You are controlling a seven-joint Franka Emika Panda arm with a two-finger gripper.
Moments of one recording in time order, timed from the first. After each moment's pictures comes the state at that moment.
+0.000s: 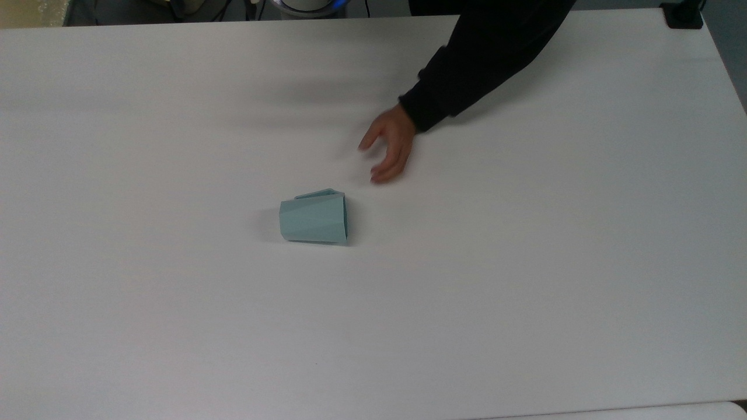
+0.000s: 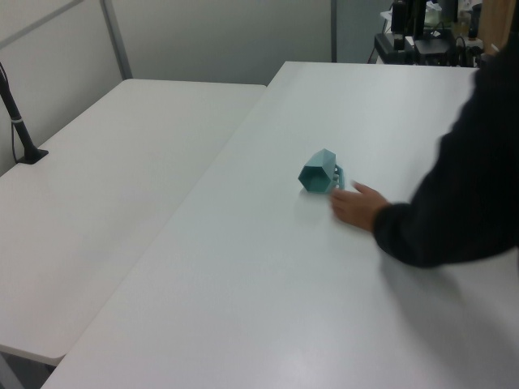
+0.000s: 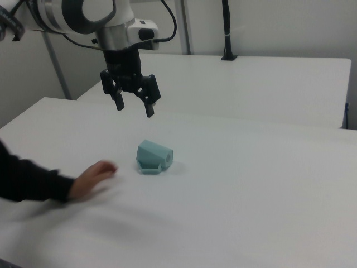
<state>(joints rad) 0.16 -0.07 -0.12 -1.67 0.00 1.60 -0.03</state>
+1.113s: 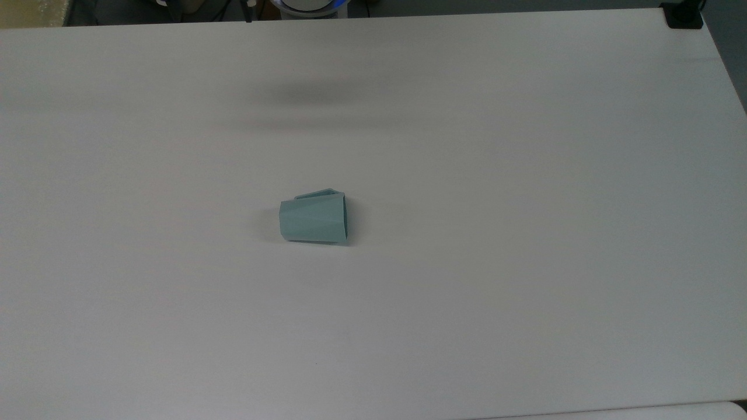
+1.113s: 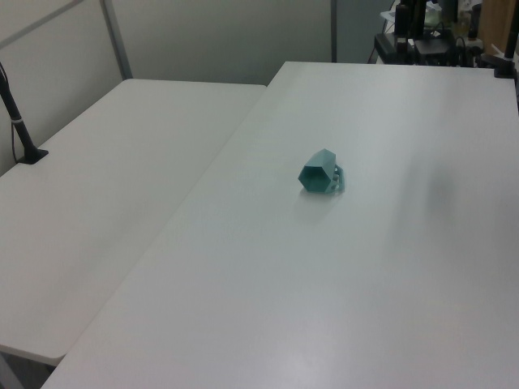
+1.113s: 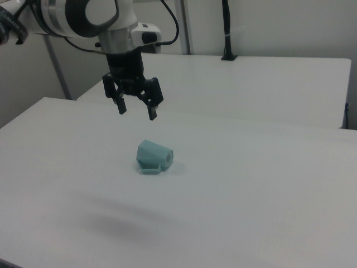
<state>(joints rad) 0.15 -0.07 -0.13 -1.68 -0.01 1.61 -0.07</state>
